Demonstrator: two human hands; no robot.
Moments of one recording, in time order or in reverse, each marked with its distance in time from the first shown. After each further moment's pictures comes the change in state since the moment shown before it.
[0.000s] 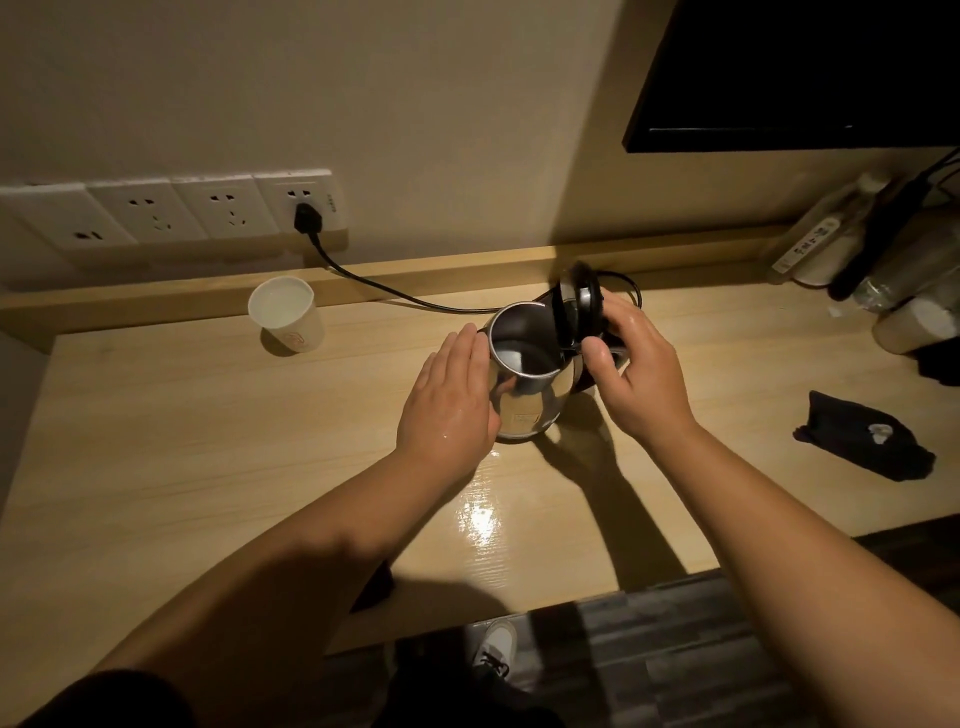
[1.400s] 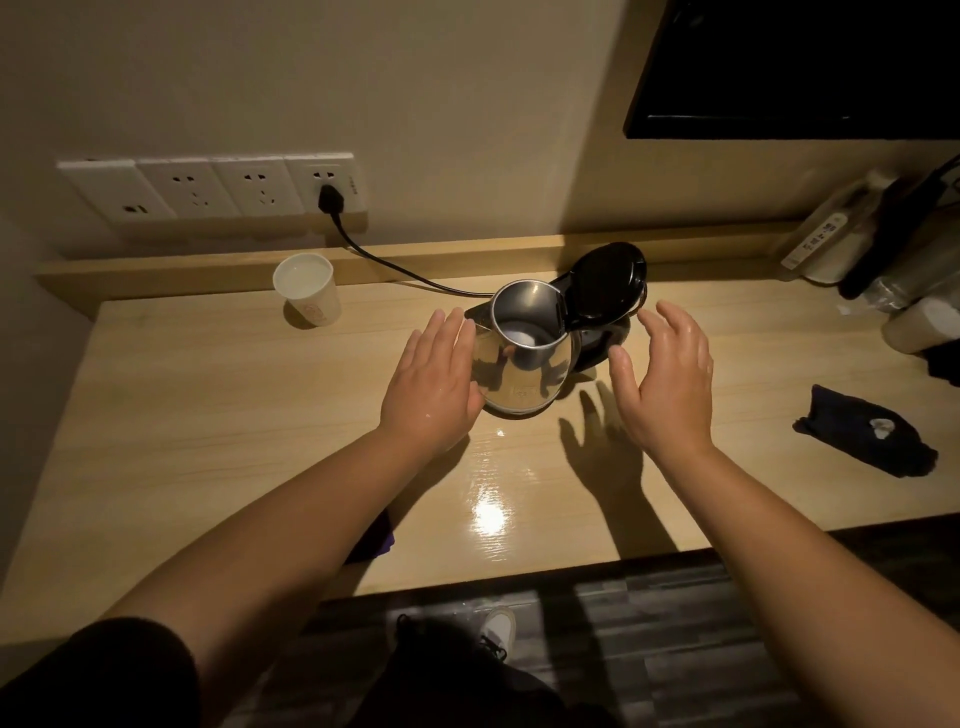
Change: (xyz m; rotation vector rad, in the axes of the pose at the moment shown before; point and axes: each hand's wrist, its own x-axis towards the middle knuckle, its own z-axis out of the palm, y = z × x) left_hand -0.025 -0.012 -0.007 0.062 0.033 0.023; right_hand -0.044 0.014 -0.013 -0.352 0.156 0.108
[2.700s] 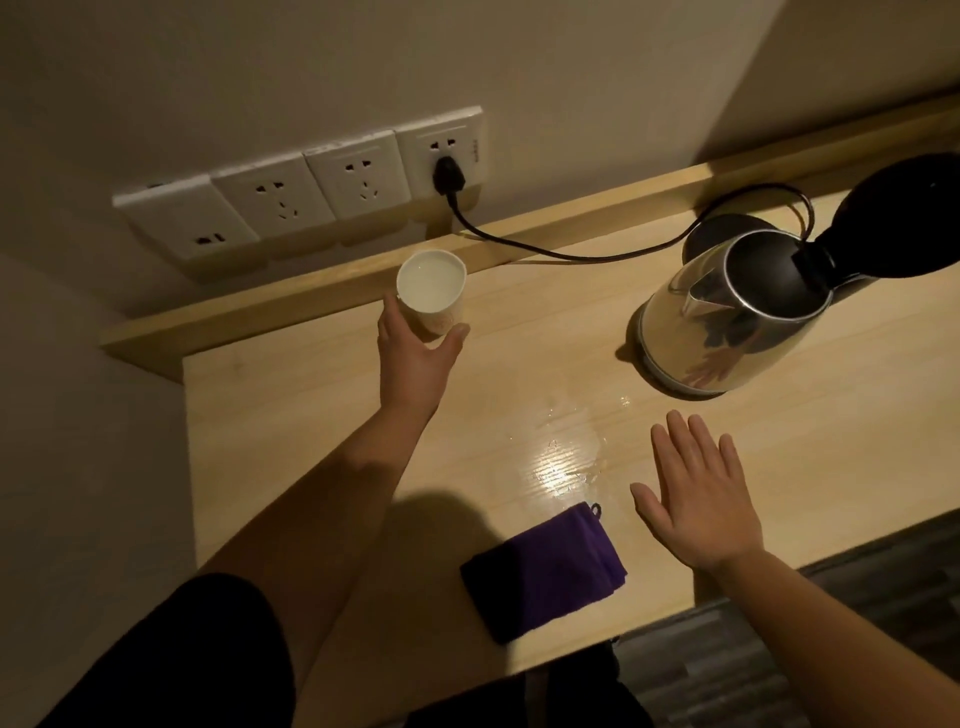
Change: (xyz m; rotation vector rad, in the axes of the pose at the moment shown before) left_hand 0.042 -0.257 0.076 -0.871 0.081 -0.560; right_hand -0.142 -0.077 0.187 -0.507 -0.536 0.061
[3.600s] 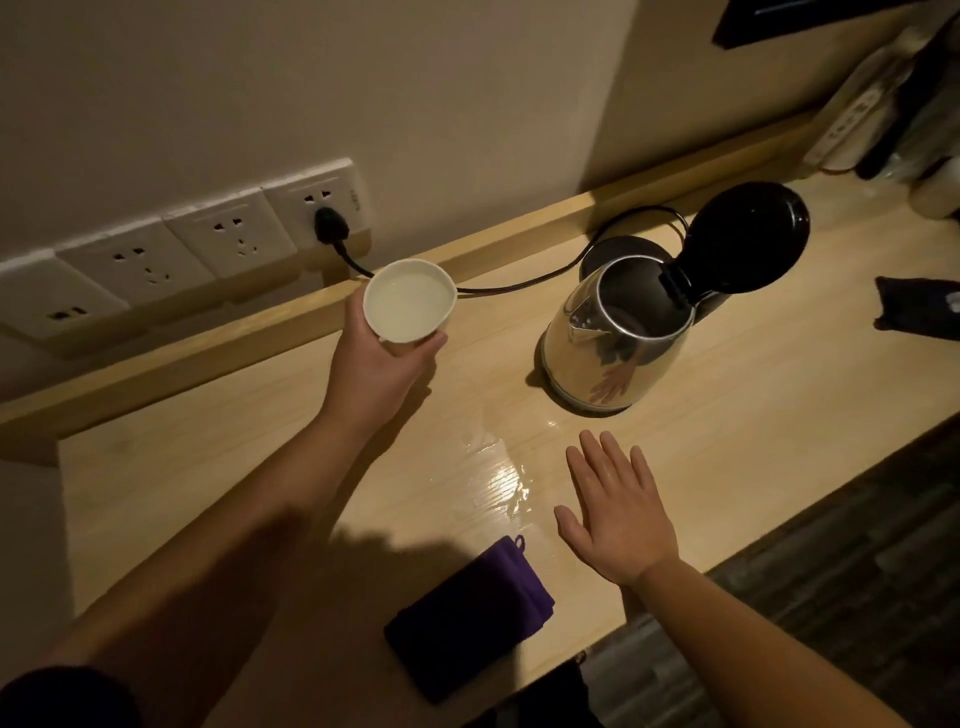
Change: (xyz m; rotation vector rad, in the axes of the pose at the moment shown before) left_hand -0.016 0.090 0.018 -0.088 -0.208 0.272; right_hand 0.001 -0.002 -0.003 0.079 0.001 0.021
